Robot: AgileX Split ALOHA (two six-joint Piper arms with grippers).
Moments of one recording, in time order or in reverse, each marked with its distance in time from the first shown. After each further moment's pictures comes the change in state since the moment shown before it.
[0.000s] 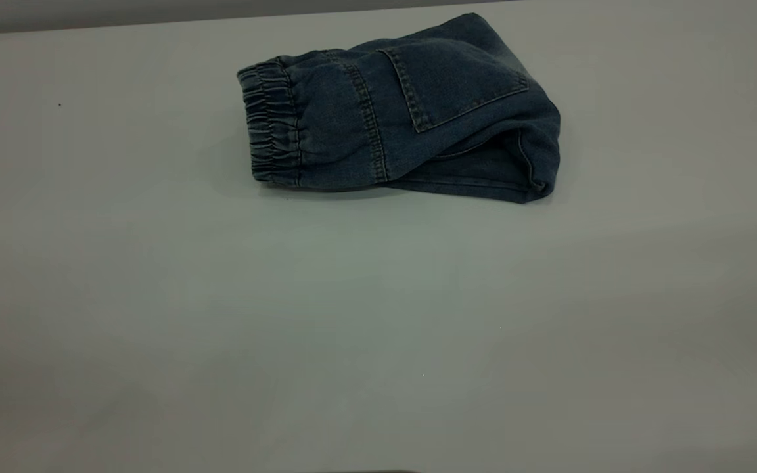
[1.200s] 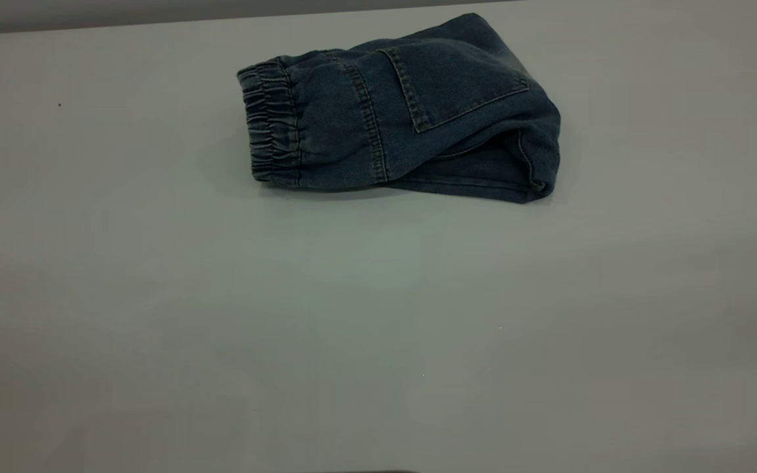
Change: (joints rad) left arm 0.551 -0.219 0.000 0.000 0.002 0.000; right arm -0.018 -0.059 0.000 0.005 -0.003 0.000
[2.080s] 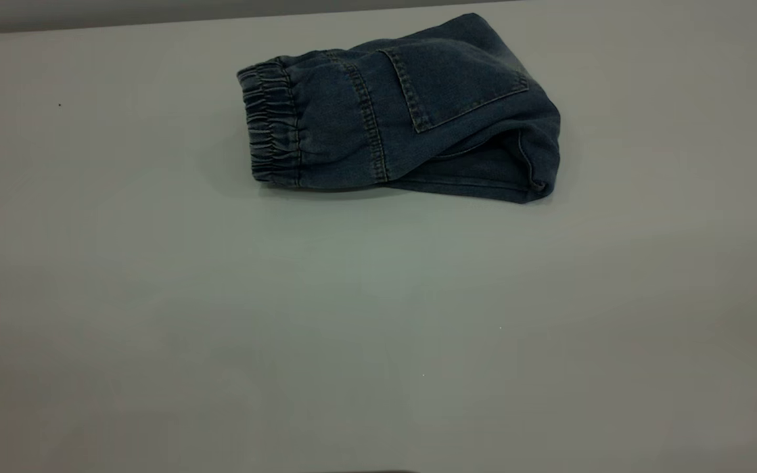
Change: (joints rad) left arm 0.000 0.000 0.000 0.000 0.000 0.001; right arm 0.000 0.000 0.000 -0.142 -0.001 0.148
